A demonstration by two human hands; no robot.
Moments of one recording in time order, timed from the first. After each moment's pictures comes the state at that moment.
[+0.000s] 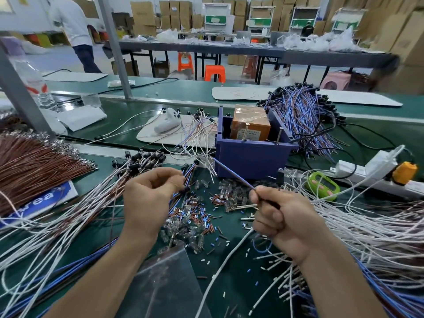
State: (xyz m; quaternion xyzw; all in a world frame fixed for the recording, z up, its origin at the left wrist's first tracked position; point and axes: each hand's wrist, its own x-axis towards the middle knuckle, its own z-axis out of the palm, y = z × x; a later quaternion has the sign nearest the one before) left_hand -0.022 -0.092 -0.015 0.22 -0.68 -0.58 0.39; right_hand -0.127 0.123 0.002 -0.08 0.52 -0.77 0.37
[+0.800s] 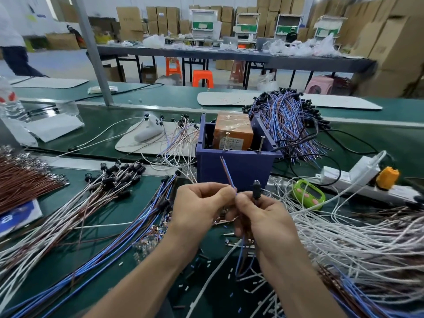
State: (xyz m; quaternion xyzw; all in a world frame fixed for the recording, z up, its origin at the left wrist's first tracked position) left_hand -0.083 -0.013 -0.001 0.13 -0.61 -0.76 0.19; right_hand -0.120 0.108 0.003 -0.10 0.62 -0.76 0.18
